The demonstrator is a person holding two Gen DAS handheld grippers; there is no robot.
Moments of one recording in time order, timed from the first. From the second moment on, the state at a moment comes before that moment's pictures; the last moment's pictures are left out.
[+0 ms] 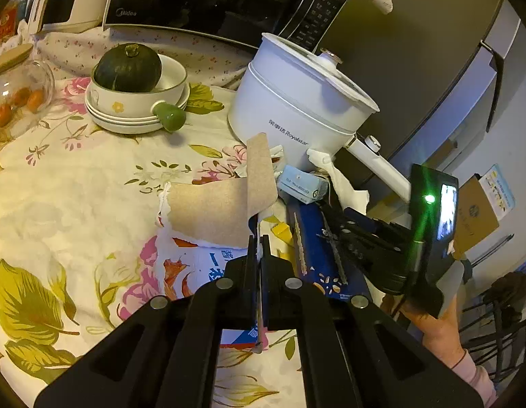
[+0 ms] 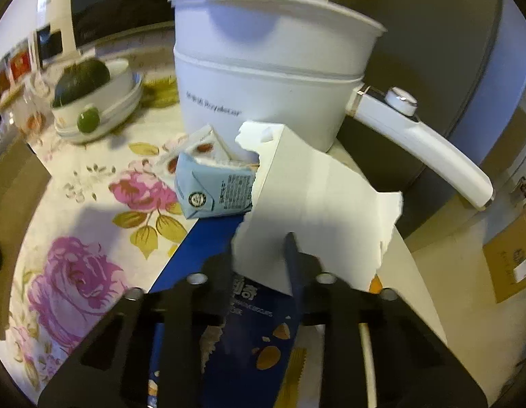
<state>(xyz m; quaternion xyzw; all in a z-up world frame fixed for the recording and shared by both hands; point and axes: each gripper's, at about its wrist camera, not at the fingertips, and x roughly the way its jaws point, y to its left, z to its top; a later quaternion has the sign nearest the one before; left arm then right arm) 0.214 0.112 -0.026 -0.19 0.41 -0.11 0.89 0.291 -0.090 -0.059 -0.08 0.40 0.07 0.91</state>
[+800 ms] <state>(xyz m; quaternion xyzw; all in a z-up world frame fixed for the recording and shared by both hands) 0.163 0.062 0.018 -0.15 0.36 -0.19 0.90 0.145 -0.178 0.020 0.03 0.29 0.05 0.95</state>
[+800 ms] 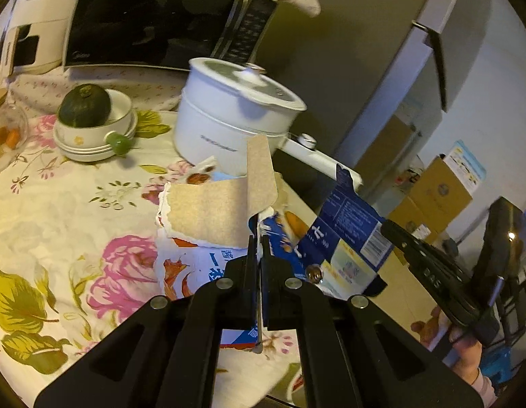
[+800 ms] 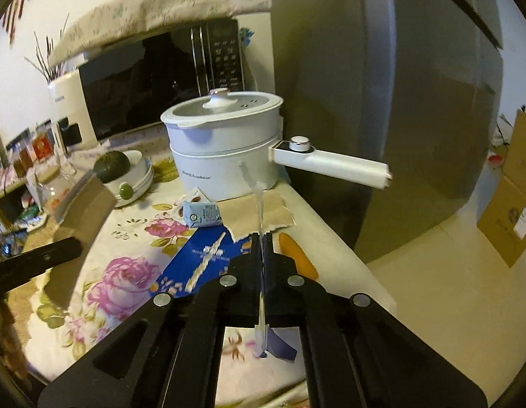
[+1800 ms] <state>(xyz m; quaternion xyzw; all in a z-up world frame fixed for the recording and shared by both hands) 0.080 -0.082 -0.024 -0.08 0.43 -0.35 0.83 -0.023 -0.279 -0.051 0.14 0.37 -0.02 0.92</state>
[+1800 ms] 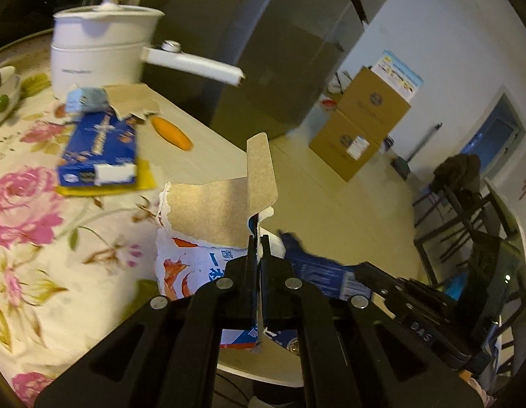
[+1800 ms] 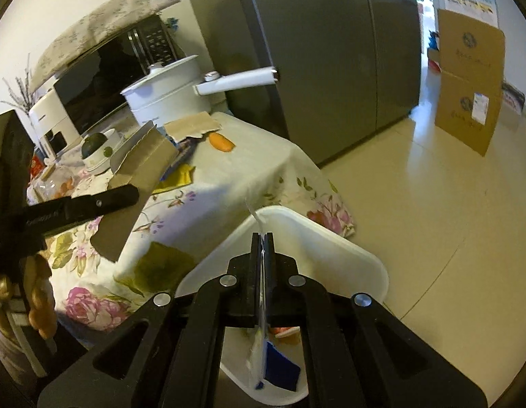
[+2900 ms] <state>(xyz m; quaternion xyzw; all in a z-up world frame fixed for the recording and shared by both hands) 0.067 -0.141 -0.073 -0.04 0.50 -0.37 0.78 -0.042 -0.329 -0.062 0.17 0.35 -0.19 0.90</state>
